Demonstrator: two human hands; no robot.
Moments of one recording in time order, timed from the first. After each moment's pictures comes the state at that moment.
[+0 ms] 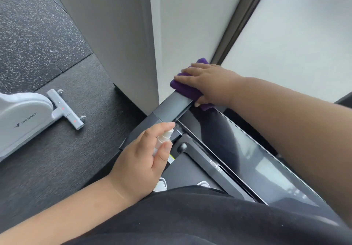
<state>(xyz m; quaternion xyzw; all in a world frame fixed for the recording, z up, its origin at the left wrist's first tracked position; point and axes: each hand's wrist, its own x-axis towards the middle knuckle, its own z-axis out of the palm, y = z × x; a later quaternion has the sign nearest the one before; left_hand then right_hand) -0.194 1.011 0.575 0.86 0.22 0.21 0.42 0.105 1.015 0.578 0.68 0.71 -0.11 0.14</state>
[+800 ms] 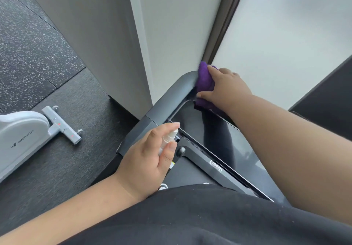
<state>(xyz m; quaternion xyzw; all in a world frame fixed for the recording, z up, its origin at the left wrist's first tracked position) -0.184 0.999 0.589 0.88 0.17 0.20 0.40 0.110 0.946 0.568 0.91 0.39 -0.13 -0.05</state>
